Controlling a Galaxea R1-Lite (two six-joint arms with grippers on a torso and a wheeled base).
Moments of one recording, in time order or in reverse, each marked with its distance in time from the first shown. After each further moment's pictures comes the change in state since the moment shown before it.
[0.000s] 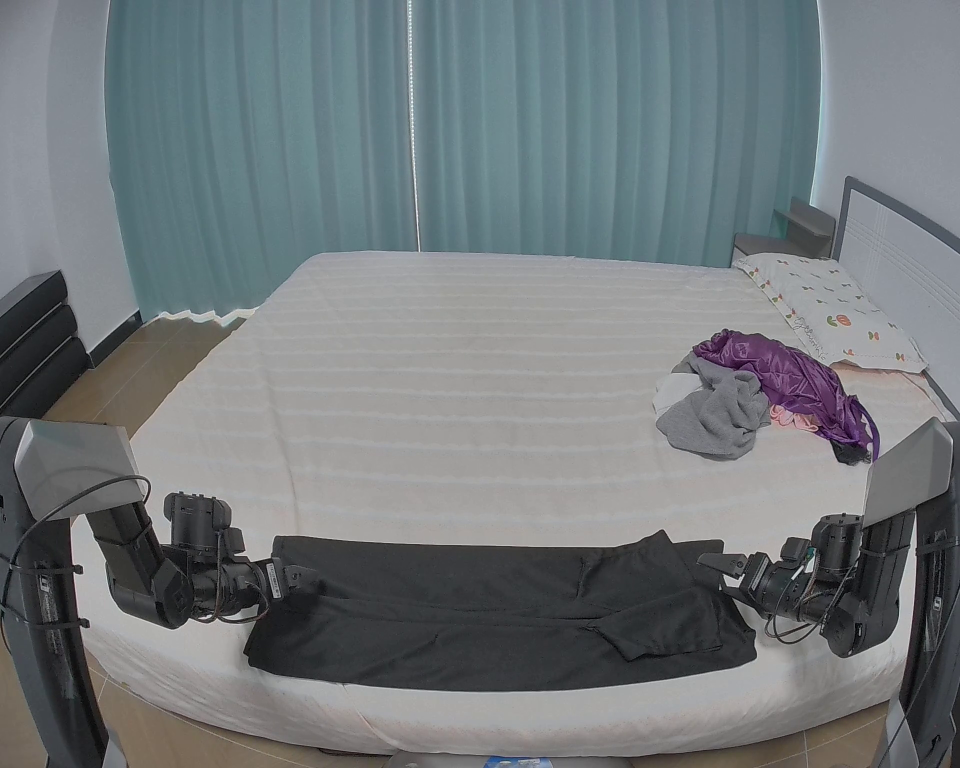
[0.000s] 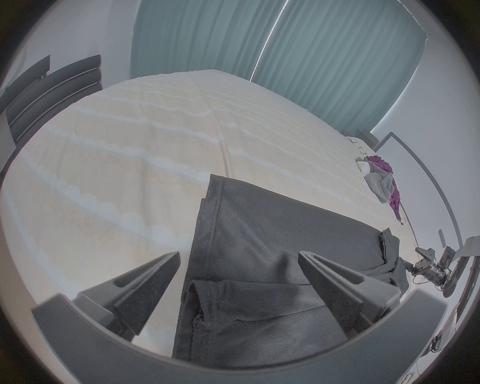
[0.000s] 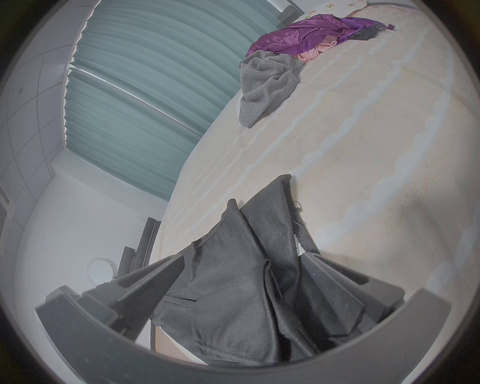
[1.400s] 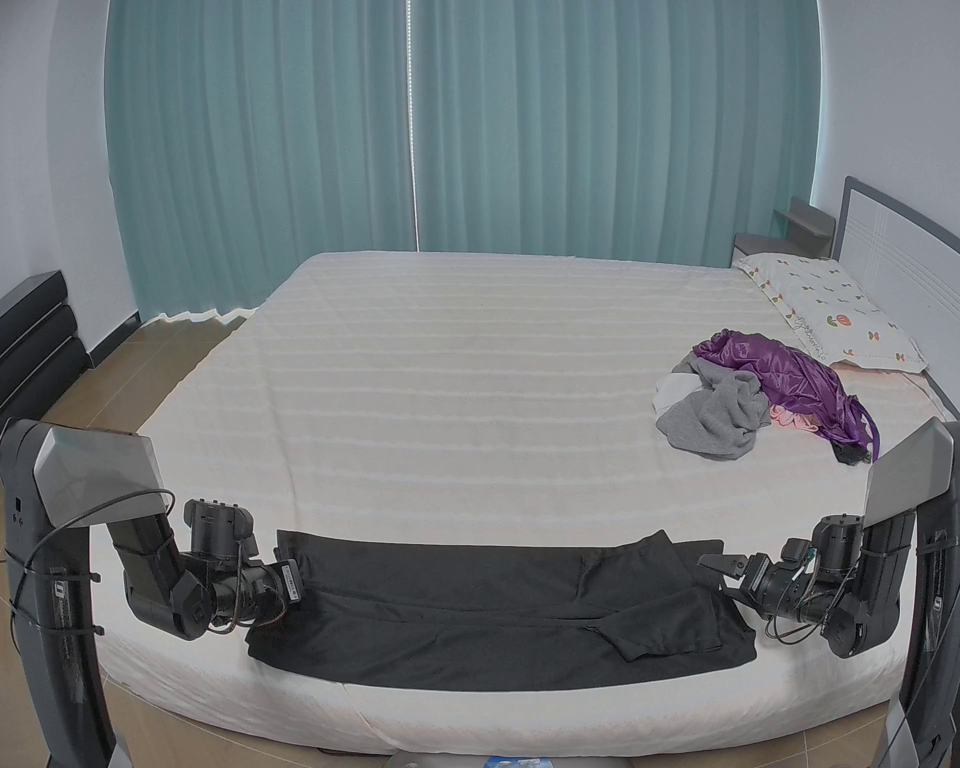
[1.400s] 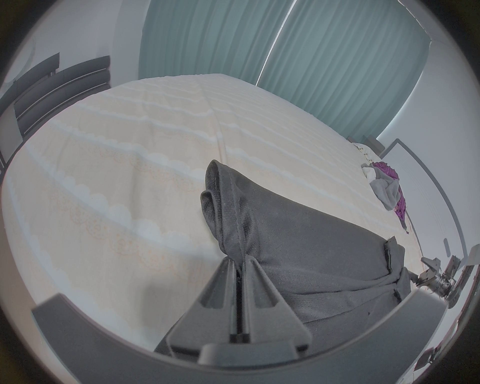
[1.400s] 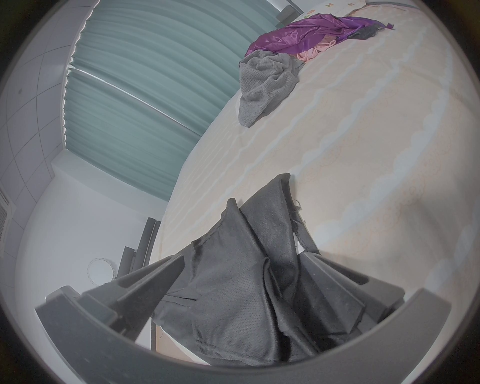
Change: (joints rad) left arm -0.067 0.038 0.004 -0.073 0.098 -0.084; right arm -0.002 -0.001 0.006 0.000 0.002 0.001
